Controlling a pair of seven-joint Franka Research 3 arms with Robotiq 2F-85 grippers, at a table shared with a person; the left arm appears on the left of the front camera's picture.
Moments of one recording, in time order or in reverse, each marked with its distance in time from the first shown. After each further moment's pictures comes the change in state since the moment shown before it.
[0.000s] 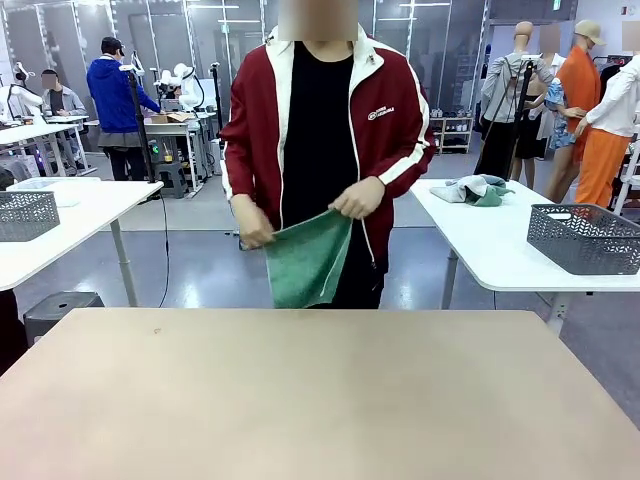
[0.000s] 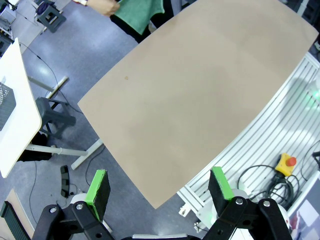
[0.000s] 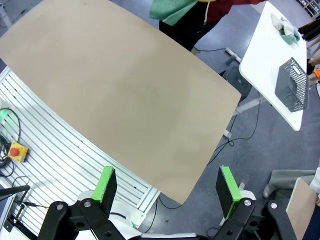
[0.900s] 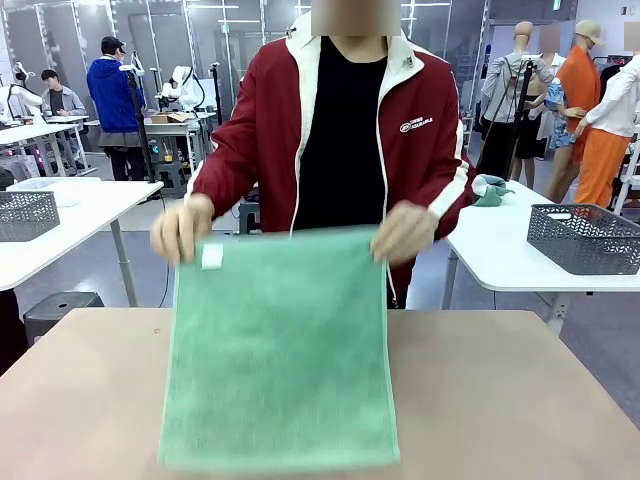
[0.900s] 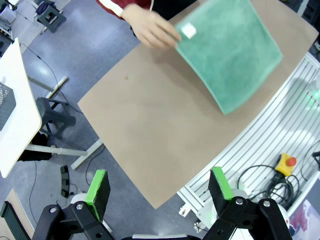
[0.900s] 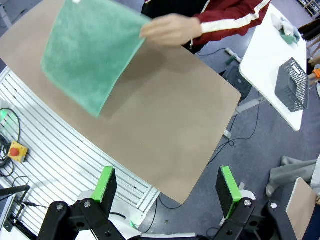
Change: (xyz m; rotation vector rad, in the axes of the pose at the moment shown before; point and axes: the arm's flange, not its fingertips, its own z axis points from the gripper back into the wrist) left arm 0.000 0.000 0.000 0.000 0.000 0.000; right arm 0.000 0.000 0.000 0.000 0.000 0.000
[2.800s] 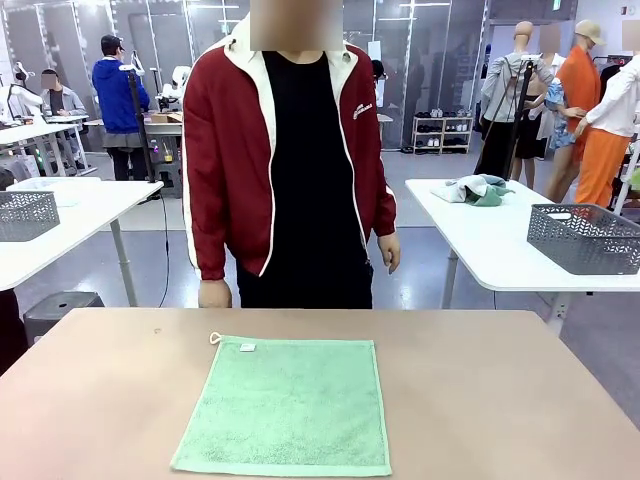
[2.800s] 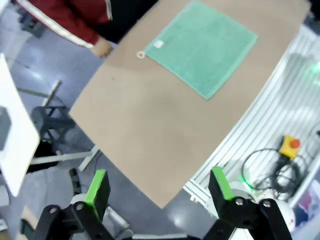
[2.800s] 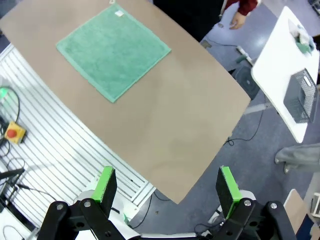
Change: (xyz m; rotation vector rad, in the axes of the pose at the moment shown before) left arm 0.061 -0.036 -0.054 -0.049 0.122 -0.181; right arm 0.029 0.014 -0.037 0.050 0.086 0.124
